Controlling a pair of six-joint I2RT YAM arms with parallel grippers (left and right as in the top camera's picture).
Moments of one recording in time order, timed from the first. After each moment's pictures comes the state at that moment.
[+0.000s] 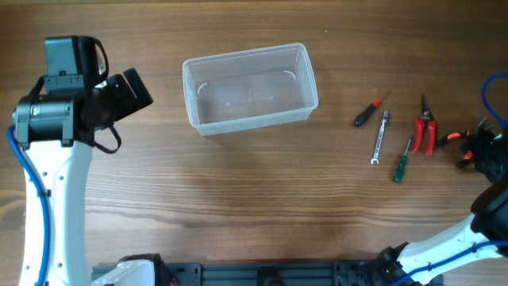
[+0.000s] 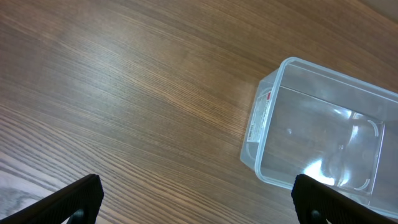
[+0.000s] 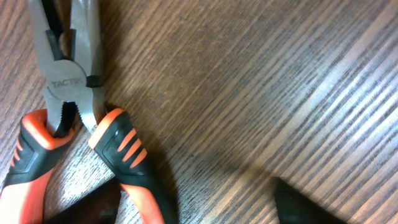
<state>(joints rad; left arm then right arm) 0.05 1.37 1.51 -1.17 -0.07 -0.41 -0.80 1.95 1.20 -0.58 0.02 0.13</state>
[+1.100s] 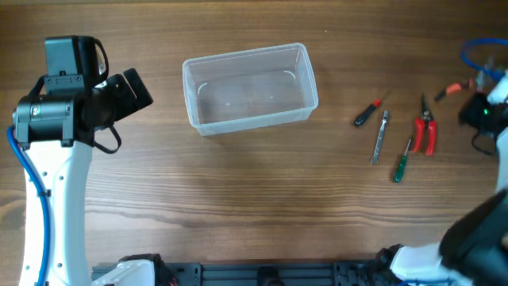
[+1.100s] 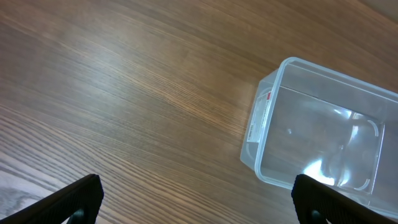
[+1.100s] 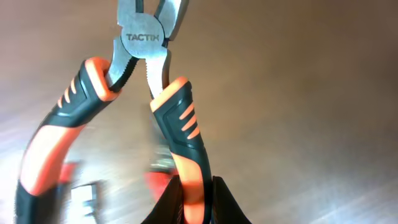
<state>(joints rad) 0.05 1.37 1.51 -1.17 -0.07 -0.41 -0.57 1.59 1.22 -0.57 -0.14 -0.09</state>
